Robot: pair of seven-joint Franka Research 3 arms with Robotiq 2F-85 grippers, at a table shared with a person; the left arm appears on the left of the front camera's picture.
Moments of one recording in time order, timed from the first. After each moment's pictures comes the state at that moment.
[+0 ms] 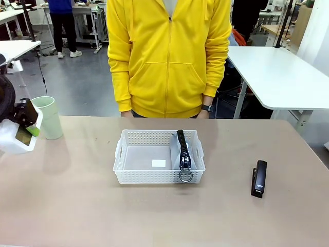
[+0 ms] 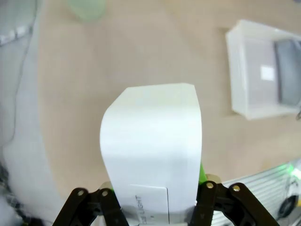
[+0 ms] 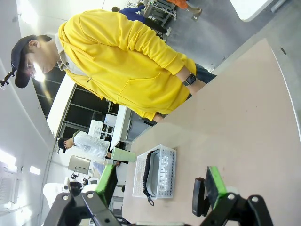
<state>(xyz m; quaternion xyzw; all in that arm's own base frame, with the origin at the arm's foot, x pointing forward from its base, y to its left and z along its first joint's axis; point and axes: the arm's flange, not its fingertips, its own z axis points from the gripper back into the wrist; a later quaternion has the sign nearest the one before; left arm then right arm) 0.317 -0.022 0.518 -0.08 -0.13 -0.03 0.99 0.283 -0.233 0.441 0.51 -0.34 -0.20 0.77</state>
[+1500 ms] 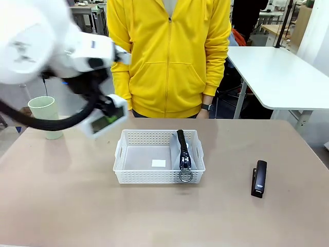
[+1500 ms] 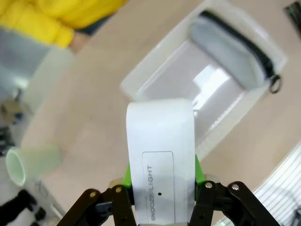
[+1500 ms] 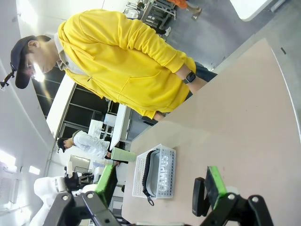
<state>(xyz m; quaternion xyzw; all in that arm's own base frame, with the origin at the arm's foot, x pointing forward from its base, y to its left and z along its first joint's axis) 0.366 -0.235 0.527 0.00 -0.20 -0.38 0.90 0.284 -0.232 0.441 0.51 -0.34 -0.20 0.77</state>
